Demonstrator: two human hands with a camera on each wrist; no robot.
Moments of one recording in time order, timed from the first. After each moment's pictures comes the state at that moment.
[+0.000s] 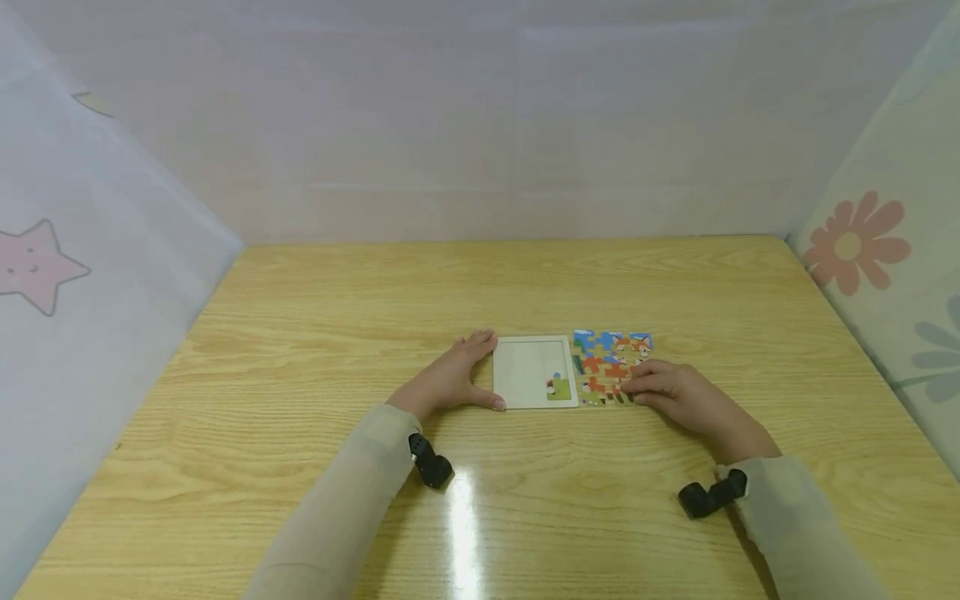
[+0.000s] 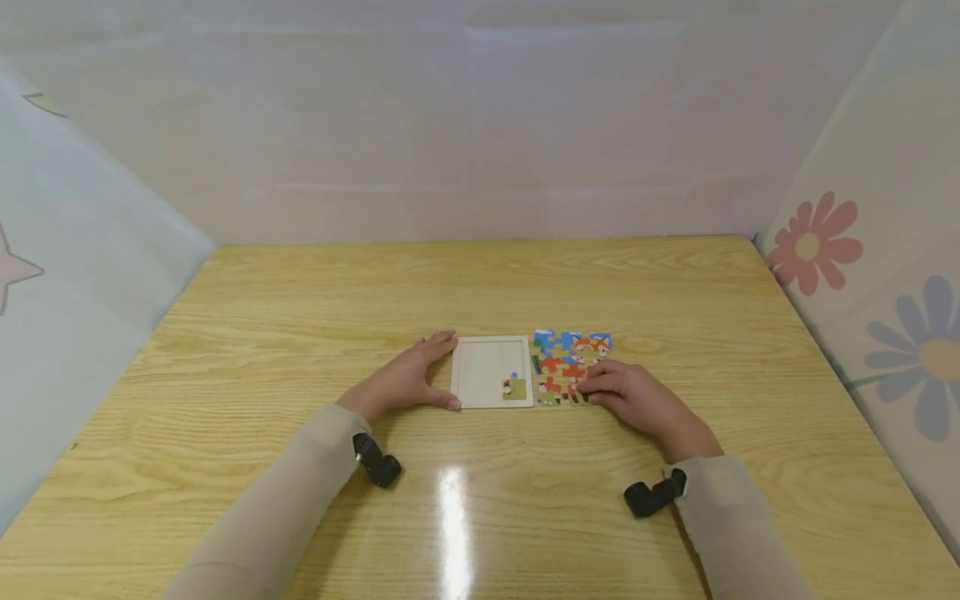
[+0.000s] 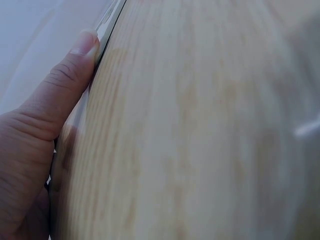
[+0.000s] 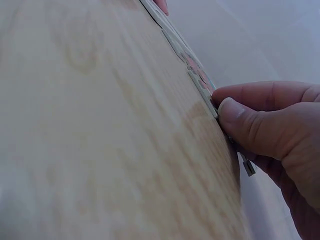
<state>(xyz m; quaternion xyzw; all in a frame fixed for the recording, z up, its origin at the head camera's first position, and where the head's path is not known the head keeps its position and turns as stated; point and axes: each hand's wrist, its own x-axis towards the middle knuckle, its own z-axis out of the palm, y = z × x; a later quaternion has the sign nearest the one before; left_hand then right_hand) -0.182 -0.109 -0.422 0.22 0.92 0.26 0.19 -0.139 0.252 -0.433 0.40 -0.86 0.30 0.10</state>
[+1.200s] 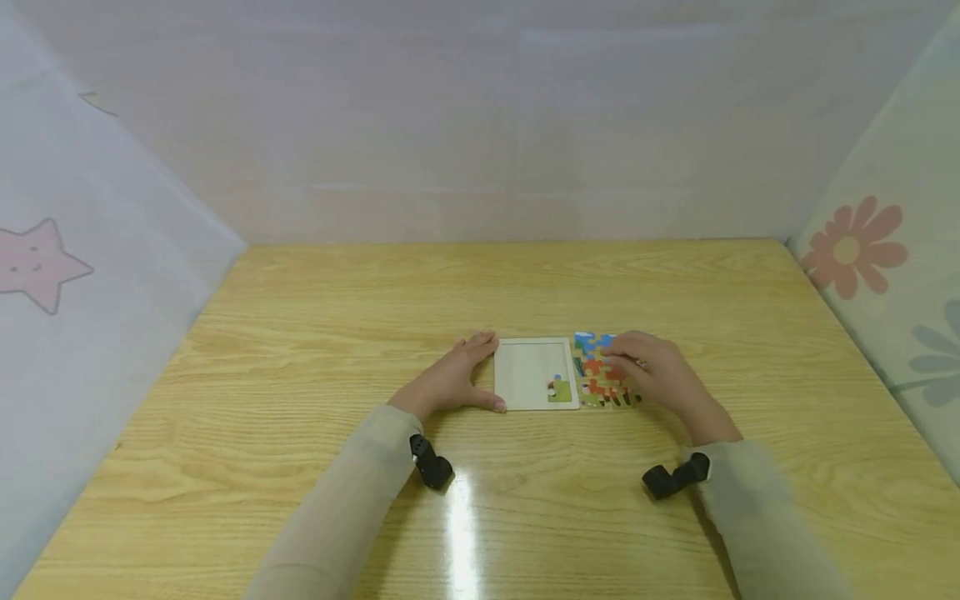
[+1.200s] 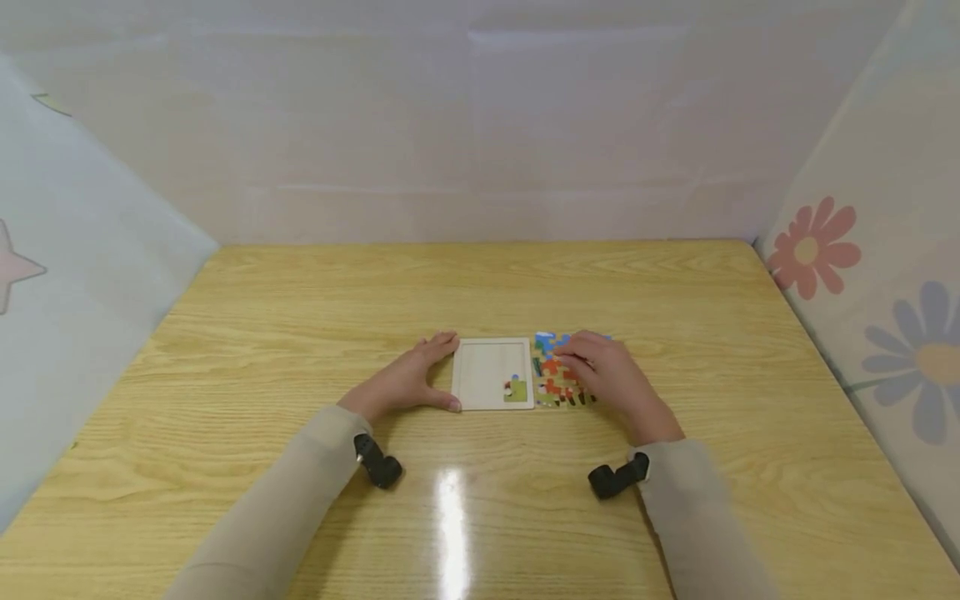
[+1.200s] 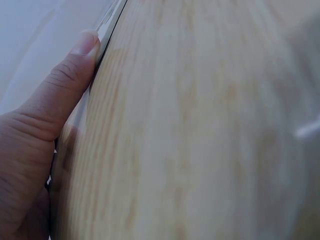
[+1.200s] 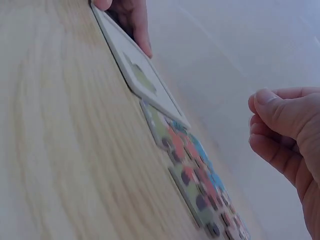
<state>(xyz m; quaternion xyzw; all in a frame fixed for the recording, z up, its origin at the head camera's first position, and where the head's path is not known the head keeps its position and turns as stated) -0.180 -0.110 -0.419 0.24 0.92 0.26 0.18 -0.156 0.210 -0.410 0.35 -0.86 0.32 0.19</state>
